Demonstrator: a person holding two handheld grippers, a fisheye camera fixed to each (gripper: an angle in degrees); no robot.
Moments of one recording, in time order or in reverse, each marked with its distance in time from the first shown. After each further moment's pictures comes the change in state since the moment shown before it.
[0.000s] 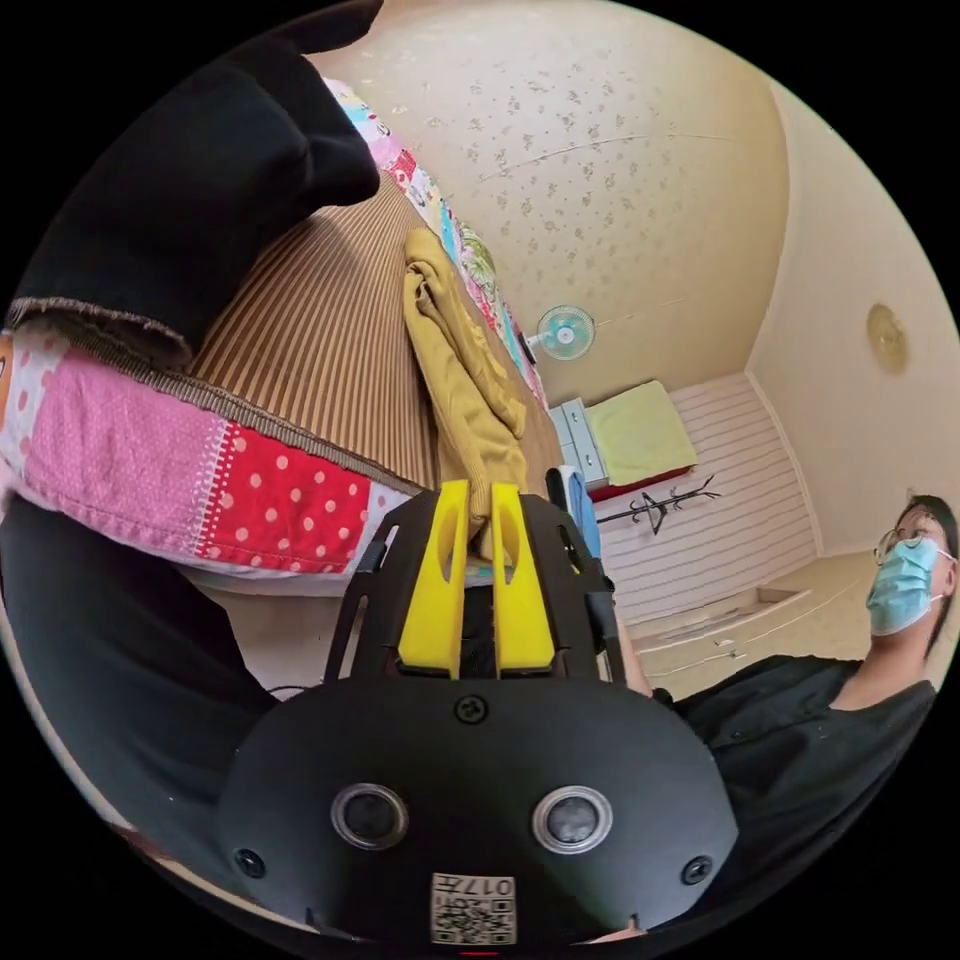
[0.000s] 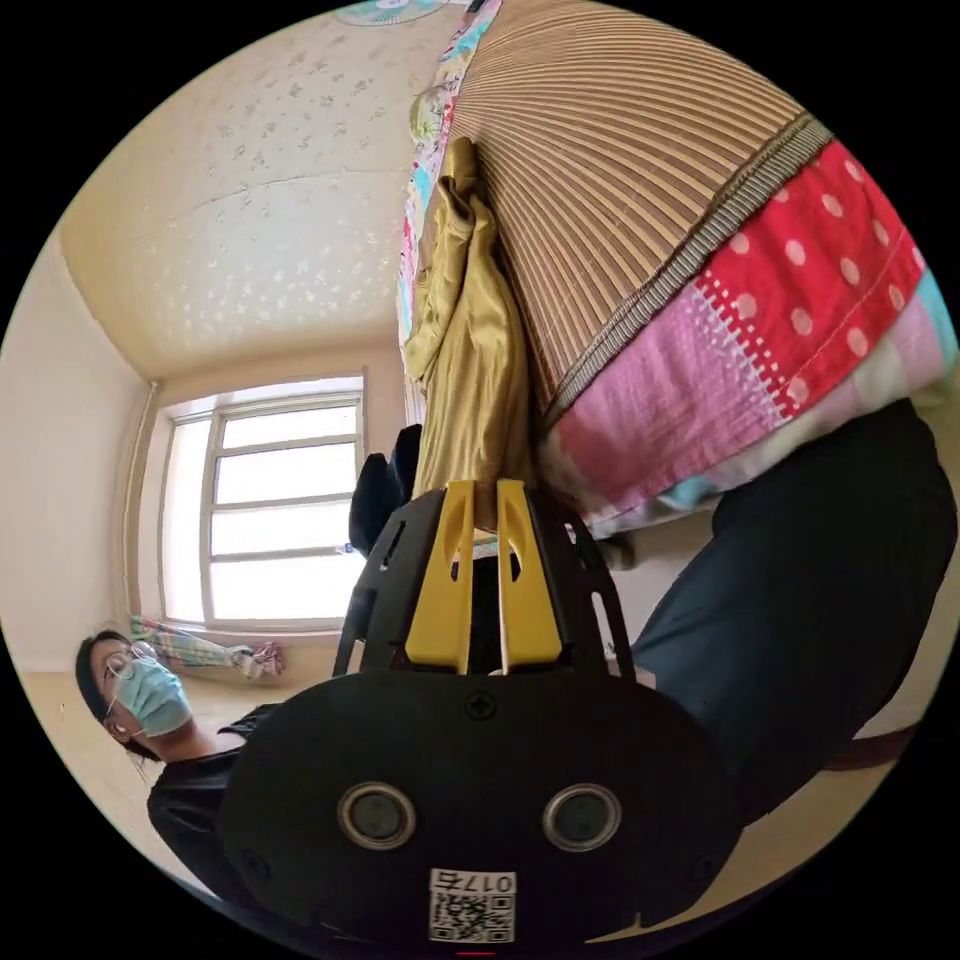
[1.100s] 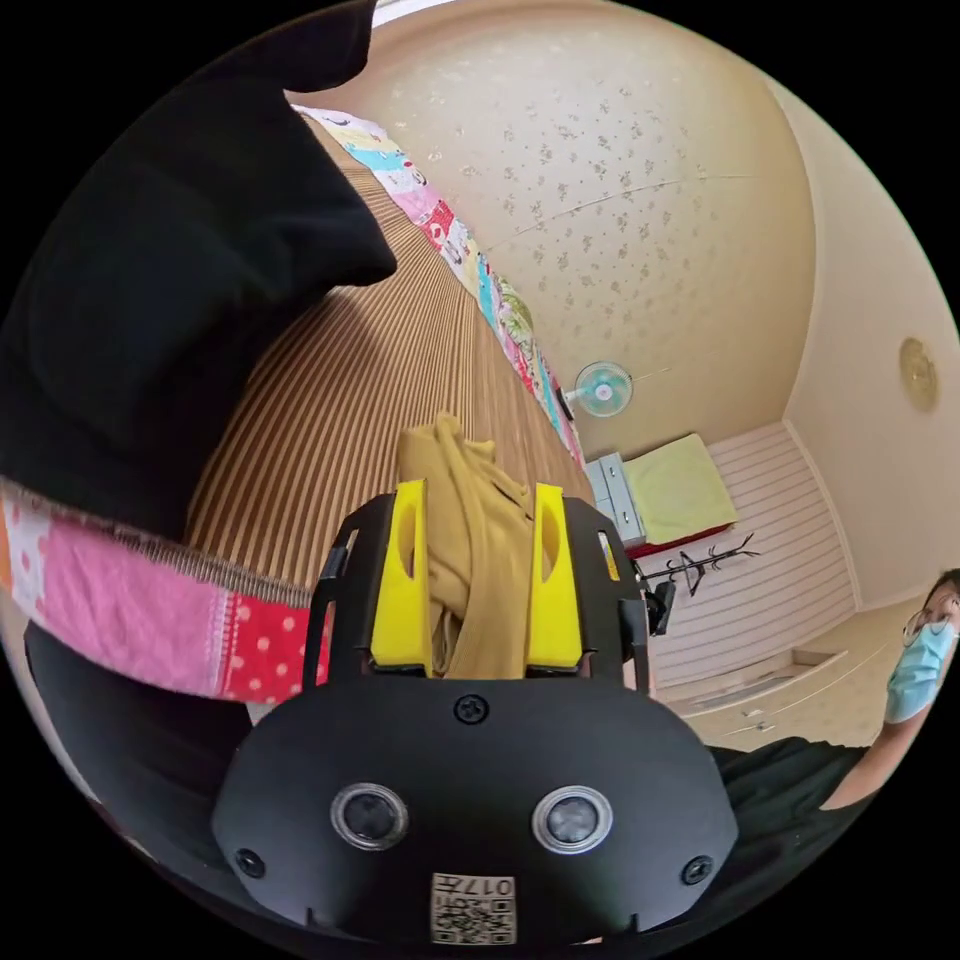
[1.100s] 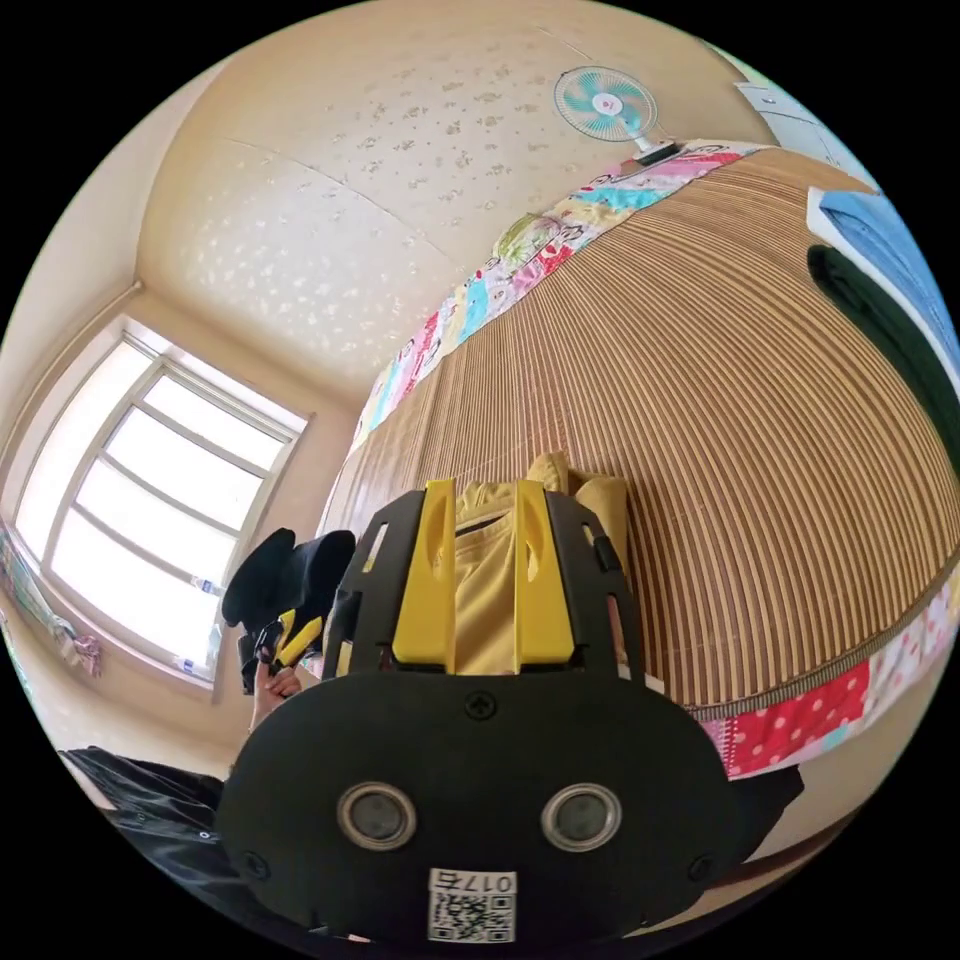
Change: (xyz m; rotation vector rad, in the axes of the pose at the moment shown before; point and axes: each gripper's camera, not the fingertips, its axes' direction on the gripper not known) left arm -0.014 -0.075 0.046 0.121 -0.312 -0.064; right arm -0.123 -0.096 0.141 0.252 0.525 -0.406
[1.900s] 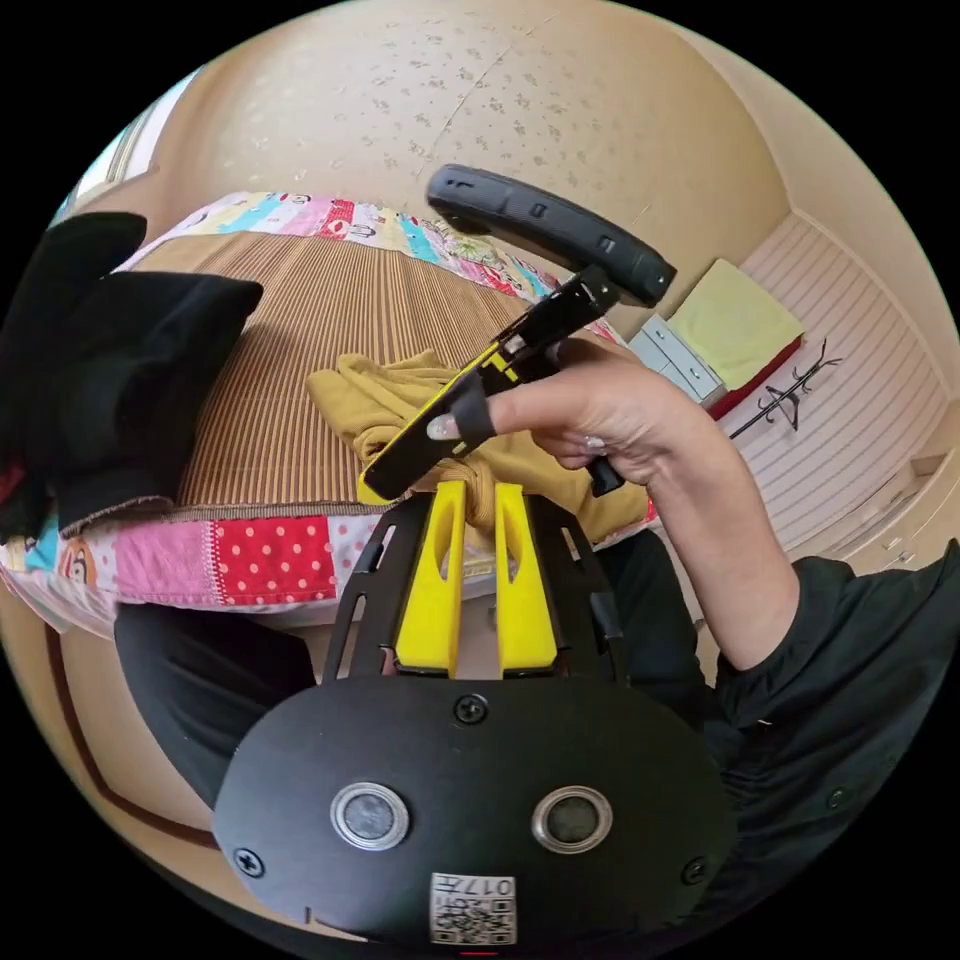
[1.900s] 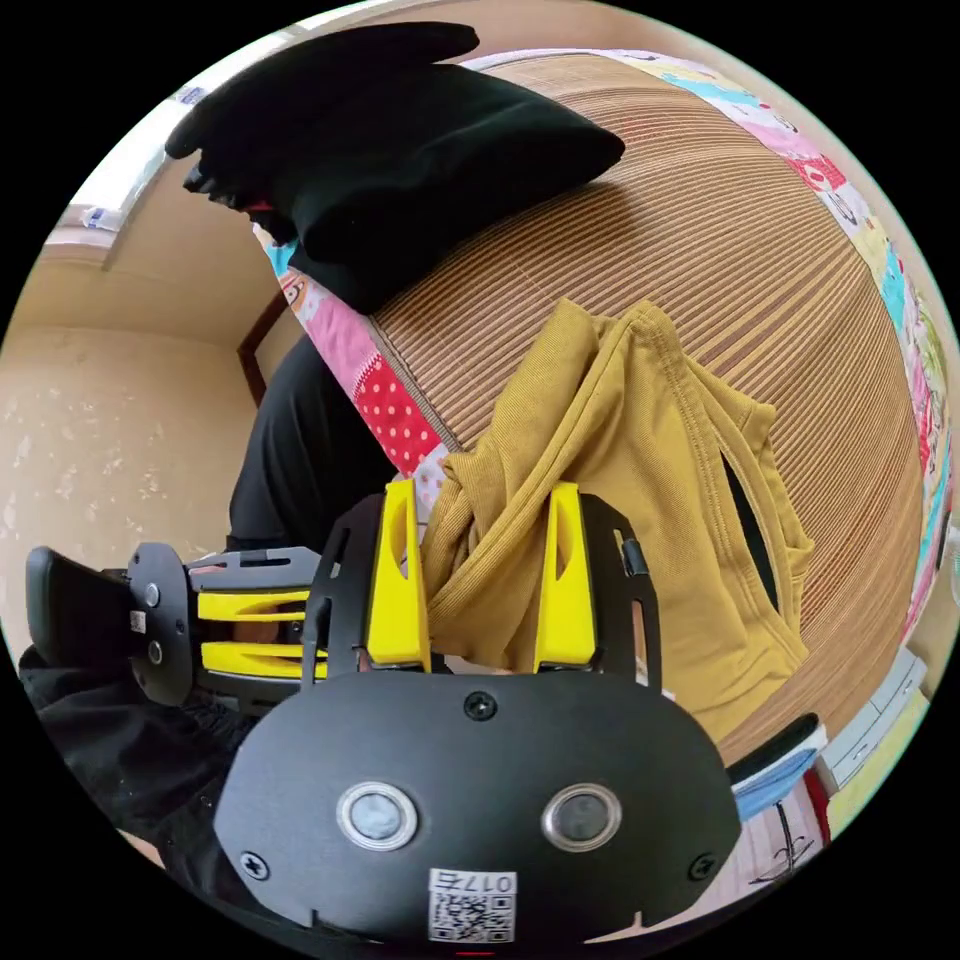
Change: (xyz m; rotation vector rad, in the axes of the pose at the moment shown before) left arm 0.159 0.129 0.094 -0.123 -0.316 0.463; right arm -0.366 0.142 0.337 -1.058 0.384 -0.912
